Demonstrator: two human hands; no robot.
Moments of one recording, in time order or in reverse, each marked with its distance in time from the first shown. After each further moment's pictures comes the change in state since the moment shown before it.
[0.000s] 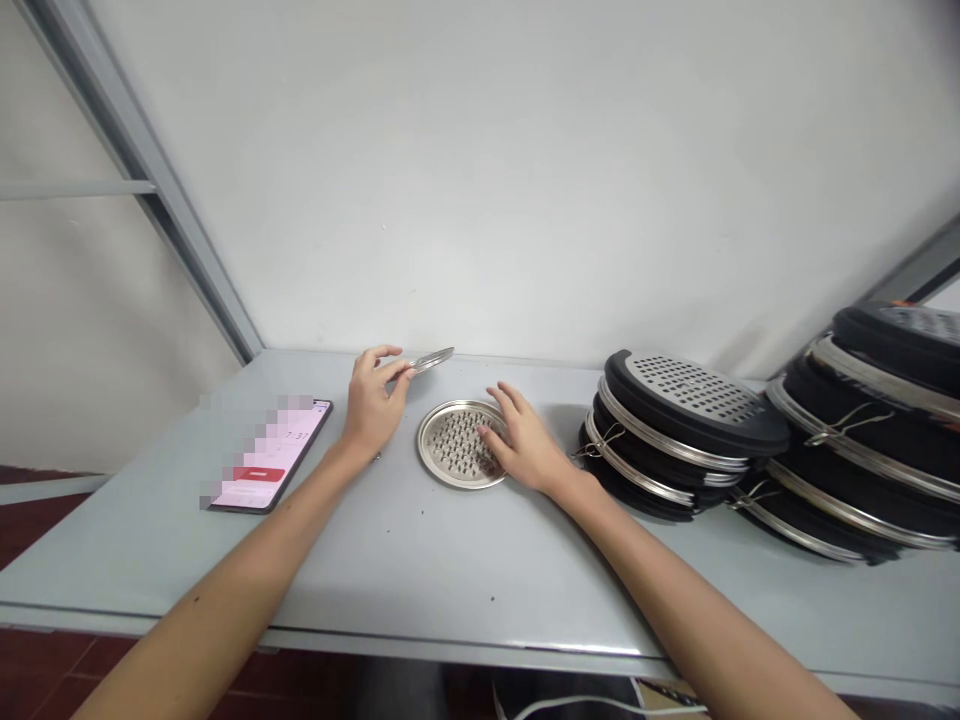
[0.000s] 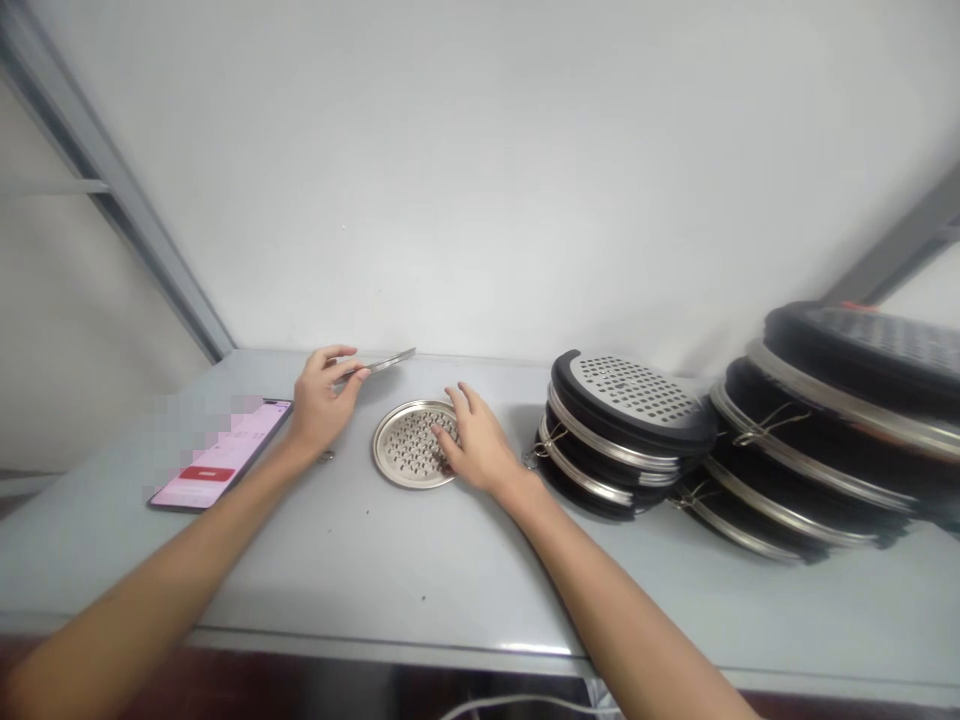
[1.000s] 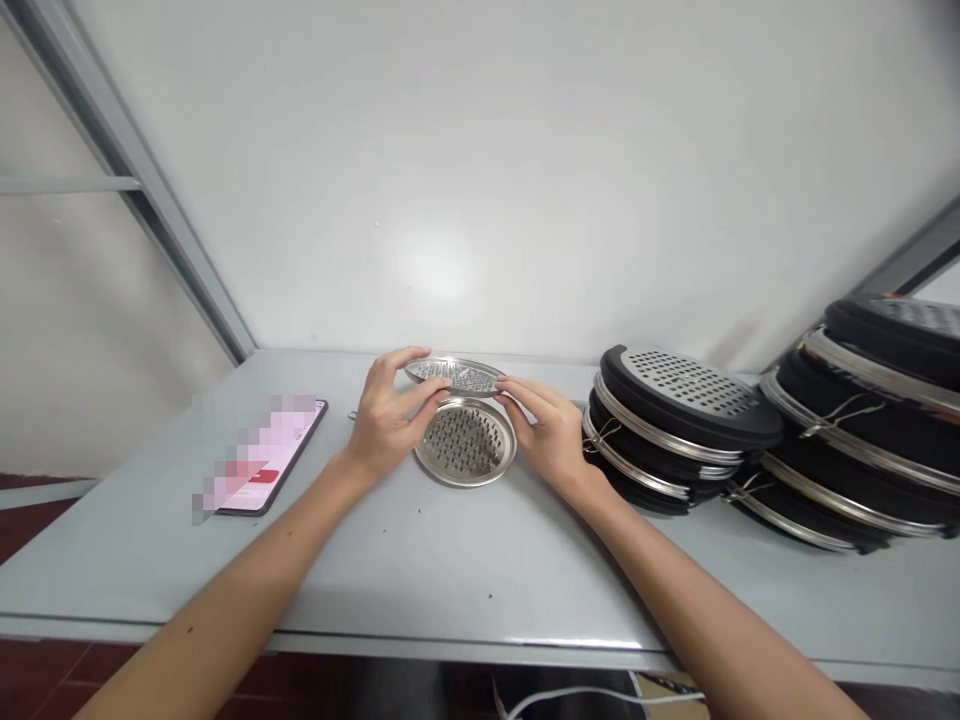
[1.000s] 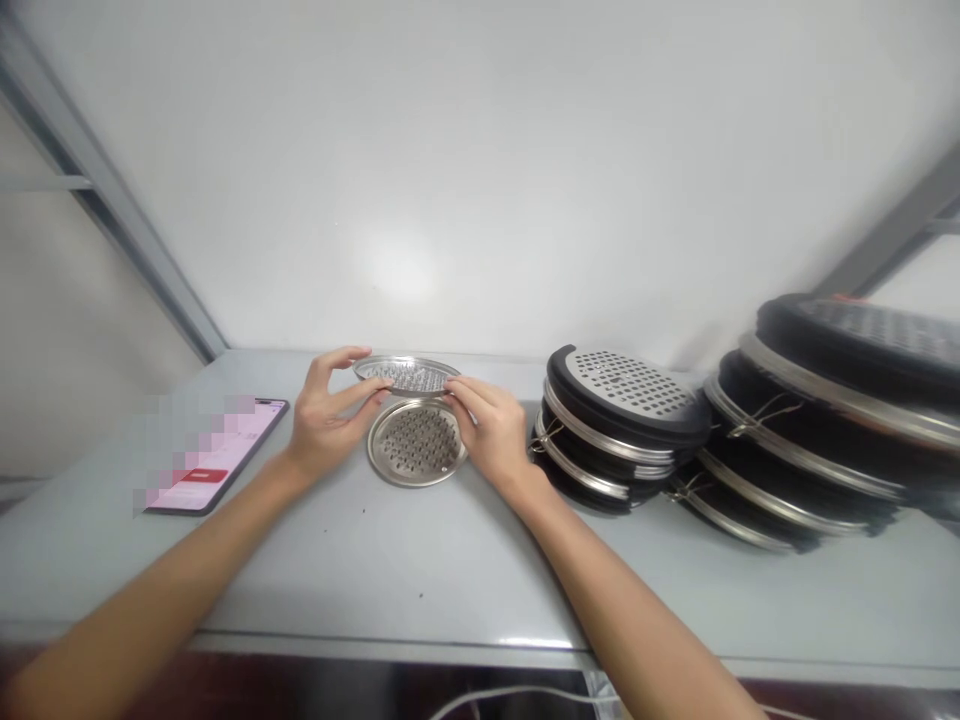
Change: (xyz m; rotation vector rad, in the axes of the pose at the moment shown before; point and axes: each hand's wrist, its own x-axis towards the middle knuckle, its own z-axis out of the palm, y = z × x) left_hand -0.010 0.037 -0.009 -0.027 -0.025 0.366; right_hand 0.000 -0.007 -0.018 0.051 0.440 -0.092
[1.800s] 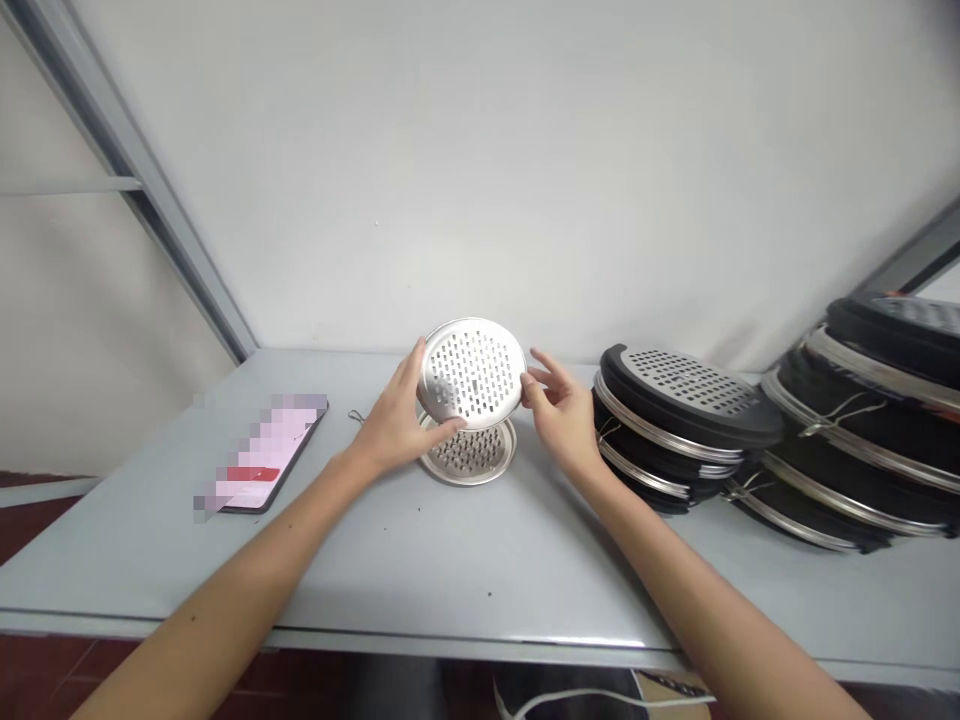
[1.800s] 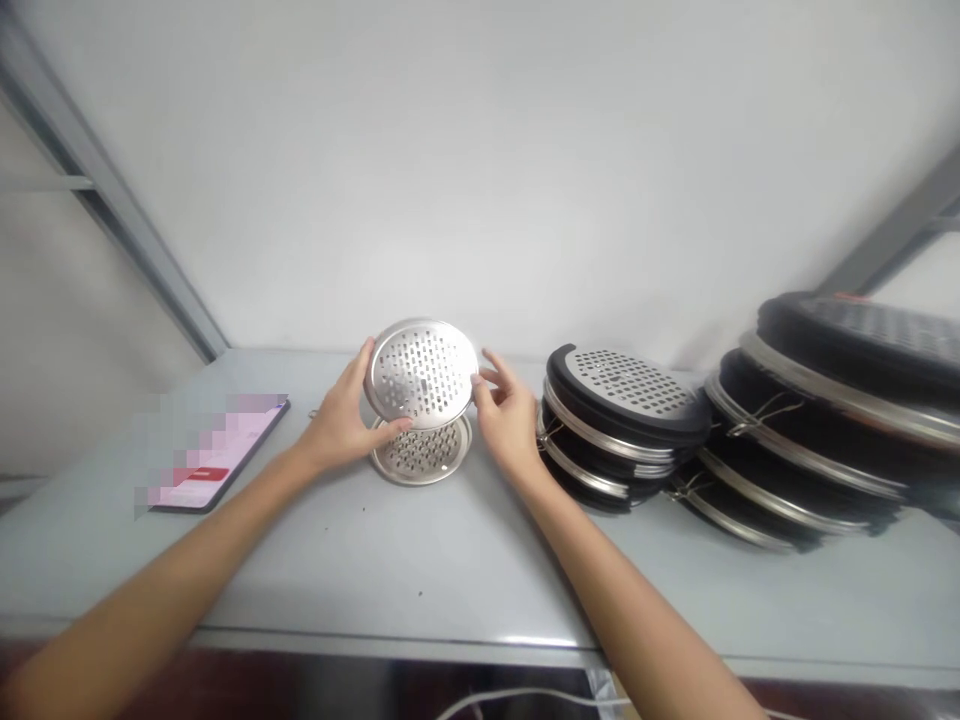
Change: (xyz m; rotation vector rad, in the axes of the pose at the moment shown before) left_hand -0.004 -0.004 0.003 -0.161 -0.383 -0.334; right_hand 0.011 -0.001 -0.008 0.417 0.087 0.494
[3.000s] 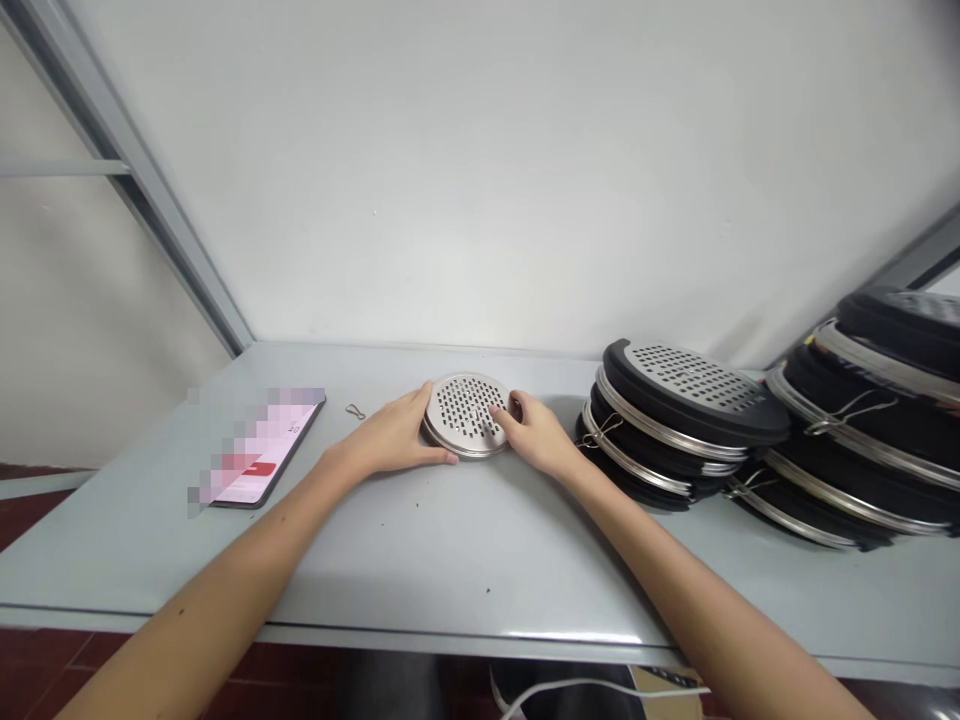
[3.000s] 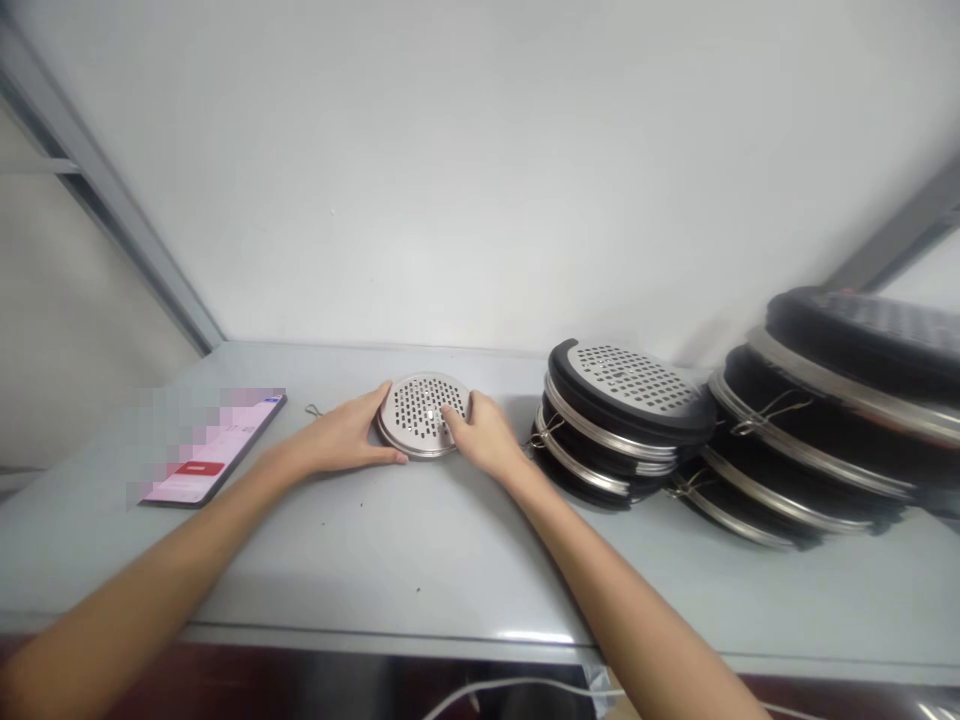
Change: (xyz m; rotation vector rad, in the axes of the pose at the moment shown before) left_hand -0.004 -0.001 -0.007 -0.027 -0.512 -0.156; right_hand -0.006 0.005 0.010 -0.556 -0.410 0.158
